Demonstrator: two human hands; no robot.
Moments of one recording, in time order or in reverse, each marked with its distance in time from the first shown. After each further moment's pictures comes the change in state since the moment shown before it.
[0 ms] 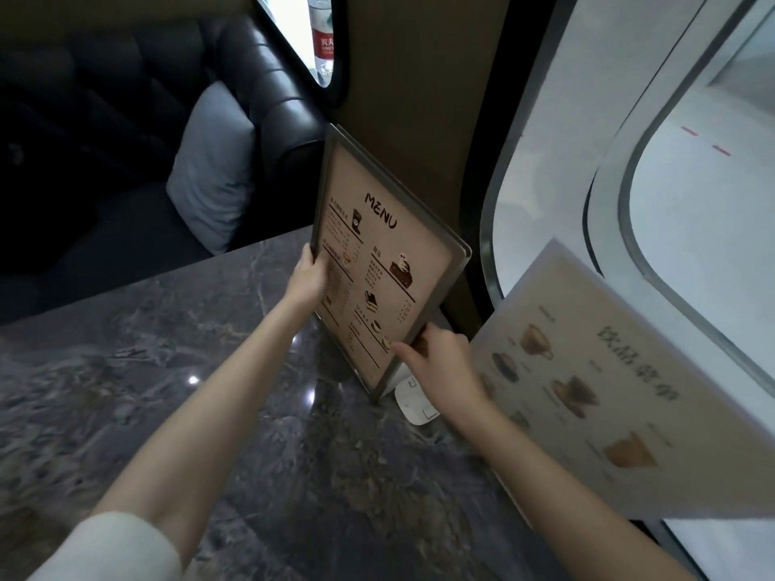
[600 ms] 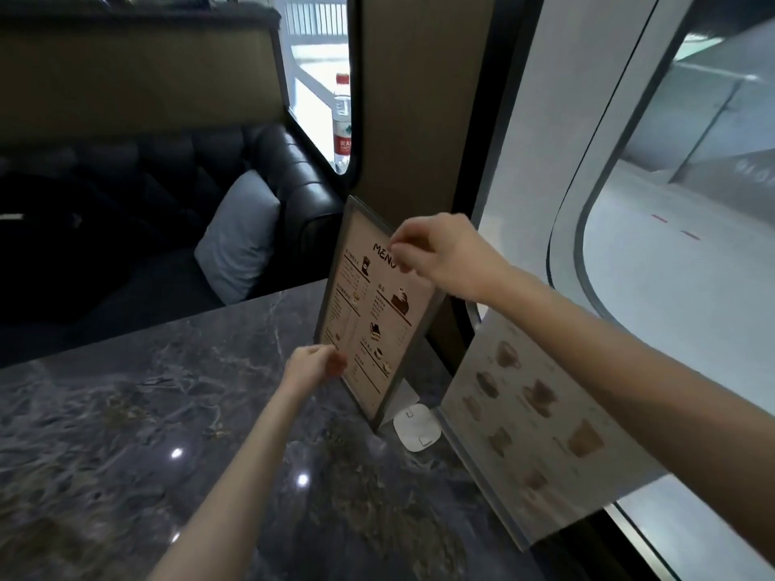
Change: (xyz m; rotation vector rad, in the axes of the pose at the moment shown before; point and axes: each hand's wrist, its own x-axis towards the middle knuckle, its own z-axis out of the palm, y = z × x) left_hand -0.114 -0.015 -0.011 -0.177 0.030 -0.046; right_hand 0.001 -0.148 -0.108 -0.308 -0.042 -0.557
